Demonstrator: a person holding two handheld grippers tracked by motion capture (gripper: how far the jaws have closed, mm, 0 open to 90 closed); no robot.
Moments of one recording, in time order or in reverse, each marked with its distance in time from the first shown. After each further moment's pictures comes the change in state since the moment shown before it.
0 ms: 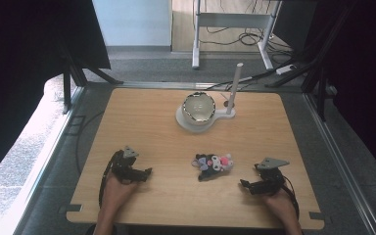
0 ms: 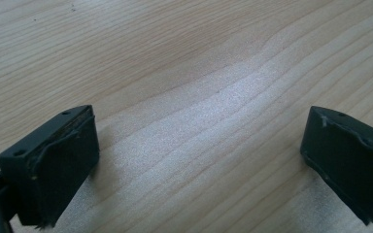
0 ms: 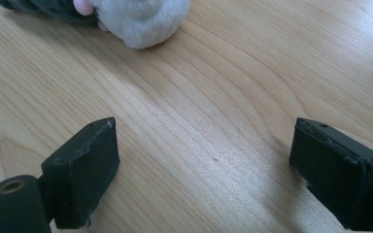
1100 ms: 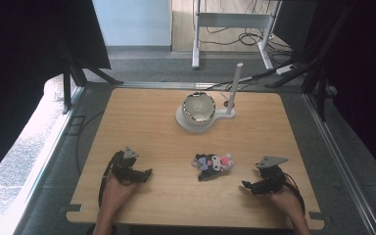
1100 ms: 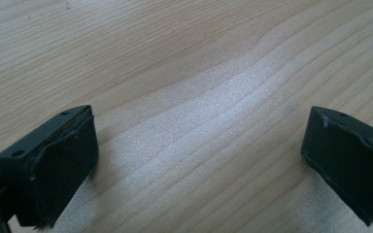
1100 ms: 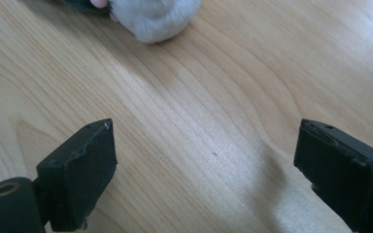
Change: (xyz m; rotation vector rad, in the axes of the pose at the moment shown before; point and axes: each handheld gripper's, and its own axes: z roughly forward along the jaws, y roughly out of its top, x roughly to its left) left arm -0.002 -0.001 -0.001 0.002 -0.004 0.003; right arm 0.000 0.014 -0.009 0.074 0.005 -0.078
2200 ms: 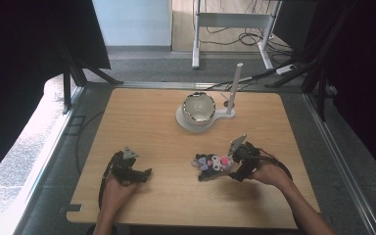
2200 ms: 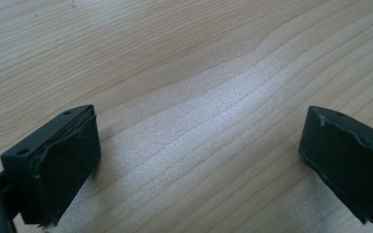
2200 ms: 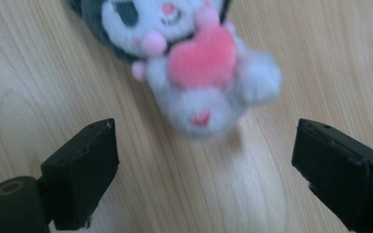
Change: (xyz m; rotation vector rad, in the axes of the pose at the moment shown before) left arm -0.001 -0.001 -0.001 -0.003 0.010 -0.008; right arm 0.011 0.100 0.038 0.327 0.144 -0.355
